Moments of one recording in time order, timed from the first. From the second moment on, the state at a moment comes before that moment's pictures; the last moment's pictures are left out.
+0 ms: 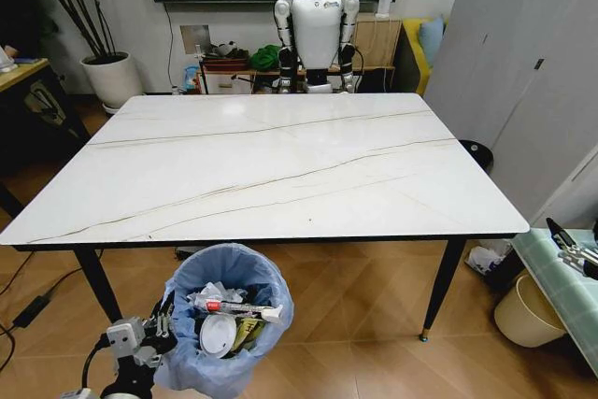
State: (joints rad) left arm 2.01 -1.37 -0.66 -2.35 -0.57 0.07 -0.07; right arm -1.83 0.99 1.25 1.87 0.98 0.17 -0.47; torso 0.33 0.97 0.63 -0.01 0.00
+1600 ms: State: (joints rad) left arm 1.96 -1.38 -0.65 -2.16 -0.71 0.09 -0.06; right arm -1.83 0.99 1.24 1.87 0.98 0.17 -0.47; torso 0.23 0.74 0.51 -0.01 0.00
